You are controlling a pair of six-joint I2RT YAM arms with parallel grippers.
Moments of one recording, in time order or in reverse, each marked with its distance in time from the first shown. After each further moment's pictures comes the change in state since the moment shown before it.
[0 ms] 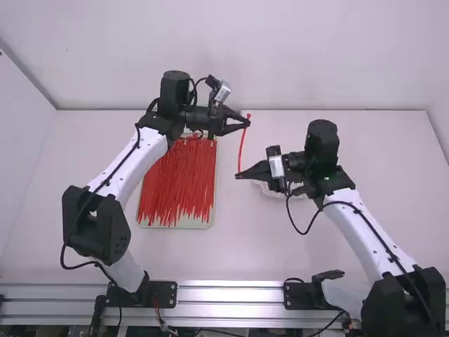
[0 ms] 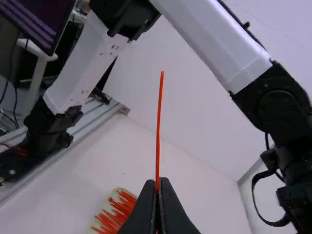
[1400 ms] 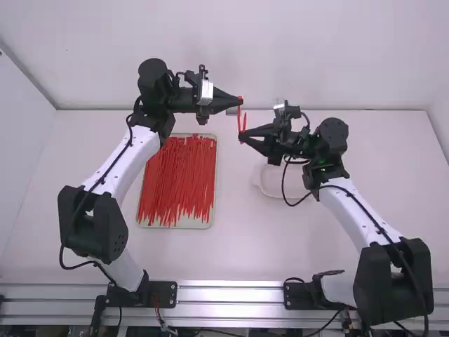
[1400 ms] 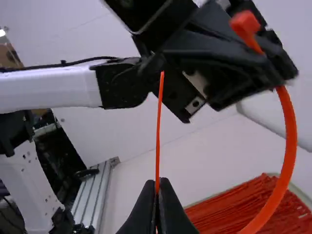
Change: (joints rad) left arm 0.066 0.000 0.000 0.521 0.108 0.322; right arm -0.042 0.146 0.004 0.535 0.326 1.295
